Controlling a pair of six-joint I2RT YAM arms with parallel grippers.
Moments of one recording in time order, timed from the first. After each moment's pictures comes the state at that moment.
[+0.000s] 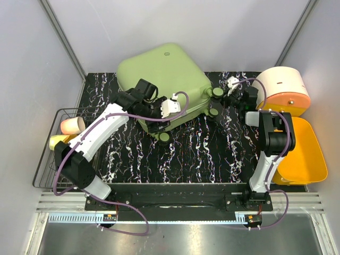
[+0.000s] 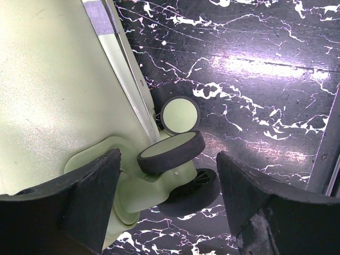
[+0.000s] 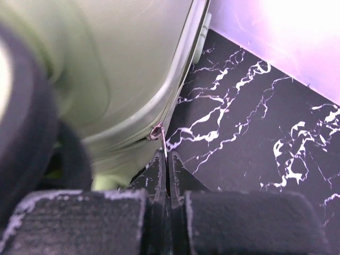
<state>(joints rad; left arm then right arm) -0.56 1.55 1.51 -0.96 0.40 0.79 -0.03 1.92 1.00 0.70 -0.77 -0.24</state>
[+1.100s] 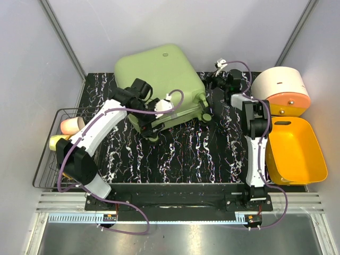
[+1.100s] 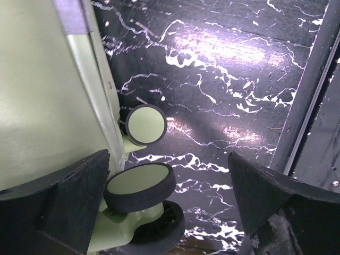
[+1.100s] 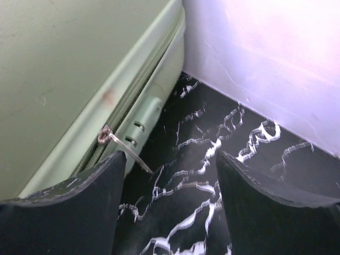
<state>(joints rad) -0.50 1.59 1.52 -1.11 0.47 0.81 0.08 2.46 1.77 0.68 -0.74 0.04</state>
